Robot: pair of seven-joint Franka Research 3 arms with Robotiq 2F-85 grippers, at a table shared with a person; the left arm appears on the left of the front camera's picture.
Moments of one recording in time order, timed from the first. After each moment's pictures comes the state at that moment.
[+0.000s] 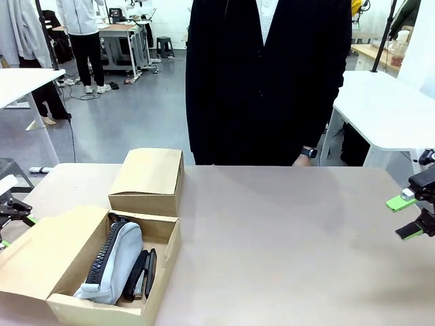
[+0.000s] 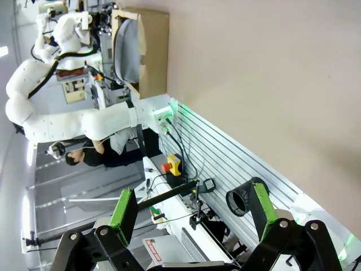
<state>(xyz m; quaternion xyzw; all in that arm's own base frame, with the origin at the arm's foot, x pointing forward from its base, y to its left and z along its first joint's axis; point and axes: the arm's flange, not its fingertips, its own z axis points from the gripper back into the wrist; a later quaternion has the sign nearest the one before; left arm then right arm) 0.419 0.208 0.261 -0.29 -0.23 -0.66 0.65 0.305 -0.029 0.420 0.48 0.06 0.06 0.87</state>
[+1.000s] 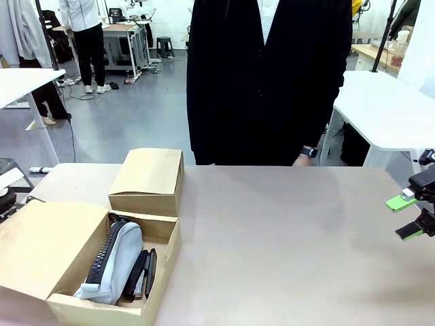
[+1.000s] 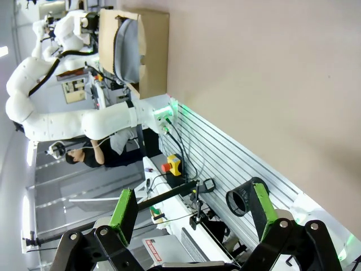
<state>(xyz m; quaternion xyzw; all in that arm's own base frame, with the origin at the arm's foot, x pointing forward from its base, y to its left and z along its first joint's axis) 0.411 0.157 0.266 -0.42 -0.31 -0.65 0.55 0.305 -0.029 0.420 0.48 0.06 0.06 0.87</state>
